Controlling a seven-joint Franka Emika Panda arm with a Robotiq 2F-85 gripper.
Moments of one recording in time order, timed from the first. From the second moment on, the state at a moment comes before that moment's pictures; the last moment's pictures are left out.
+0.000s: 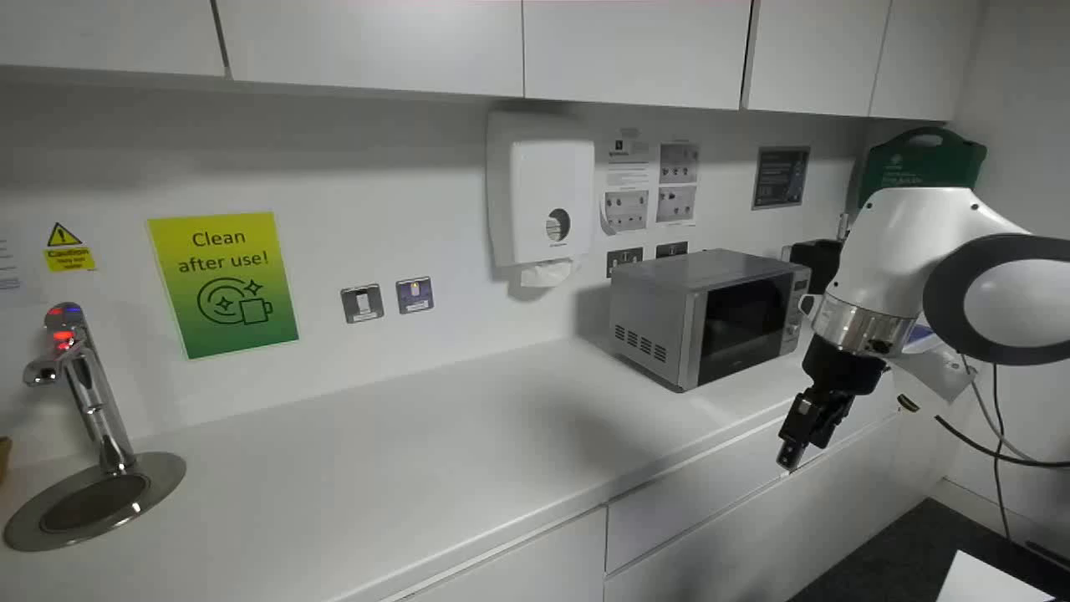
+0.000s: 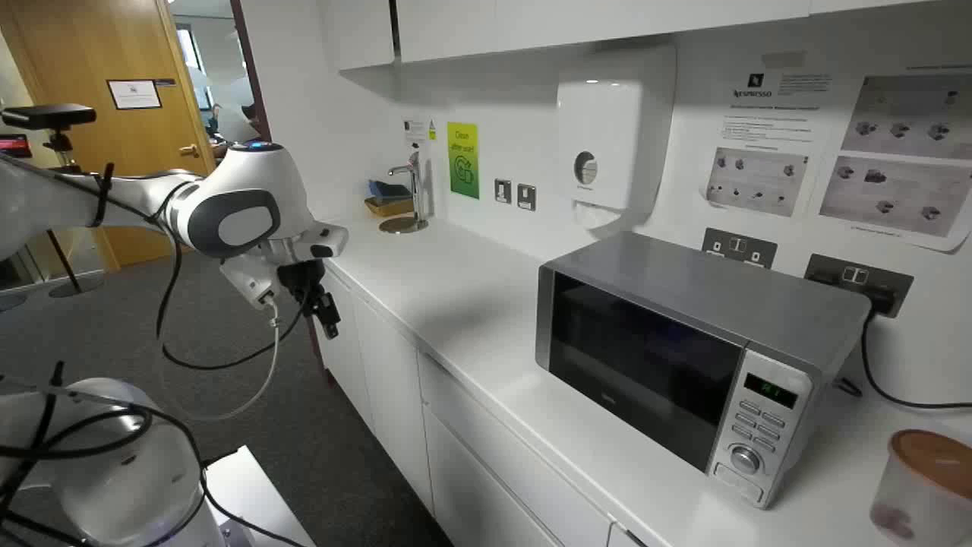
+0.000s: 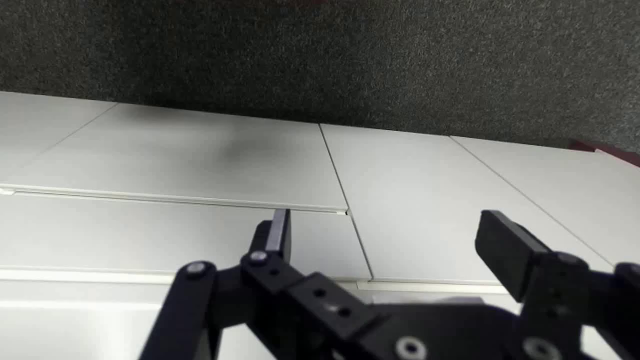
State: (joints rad) arm 0.13 -0.90 0.13 -2.78 0.19 2.05 0.17
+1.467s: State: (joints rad) arm 0.08 -0.90 0.09 -2.78 0.23 2.16 0.24
